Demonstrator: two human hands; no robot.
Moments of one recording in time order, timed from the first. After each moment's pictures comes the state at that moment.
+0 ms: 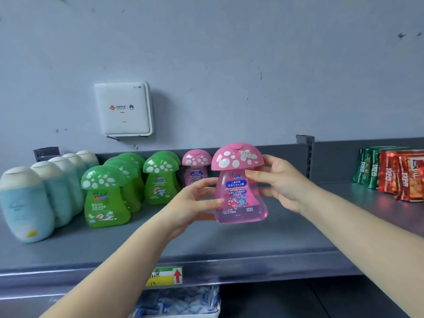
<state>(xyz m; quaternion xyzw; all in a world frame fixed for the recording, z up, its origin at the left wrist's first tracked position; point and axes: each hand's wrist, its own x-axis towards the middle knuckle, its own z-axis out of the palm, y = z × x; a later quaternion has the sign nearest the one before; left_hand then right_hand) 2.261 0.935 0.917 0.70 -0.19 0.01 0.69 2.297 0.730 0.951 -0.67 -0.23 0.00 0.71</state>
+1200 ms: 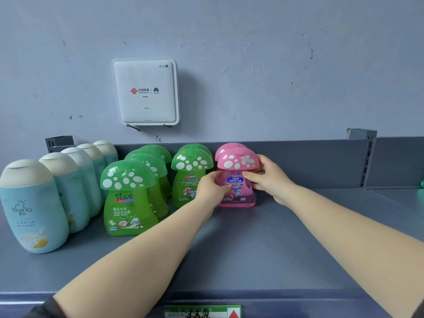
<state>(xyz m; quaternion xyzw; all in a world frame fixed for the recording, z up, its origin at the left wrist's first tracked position) 2.391 0.997 0.894 0.80 0.02 0.19 0.57 2.433 0.848 0.909 -0.73 -0.20 -0.04 0.65</state>
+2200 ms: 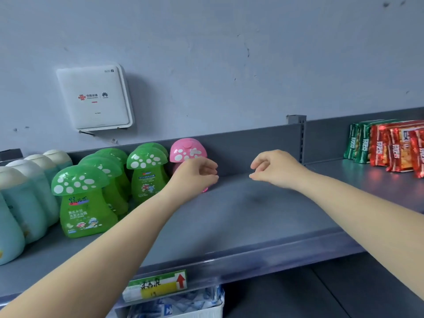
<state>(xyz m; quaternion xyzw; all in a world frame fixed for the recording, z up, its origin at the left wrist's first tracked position) 2.304 0.940 0.940 0.89 -0.13 0.13 0.42 2.336 0.729 0.935 -0.92 -0.13 -0.12 0.36</state>
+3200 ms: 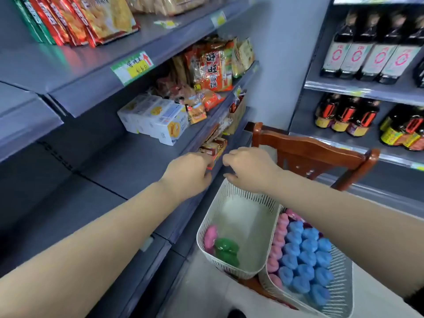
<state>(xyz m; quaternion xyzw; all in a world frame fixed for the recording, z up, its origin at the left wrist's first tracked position) 2.148 0.494 0.720 0.81 -0.58 -0.03 0.07 2.024 0.380 0.713 -0.99 0.15 -0.08 -0.02</state>
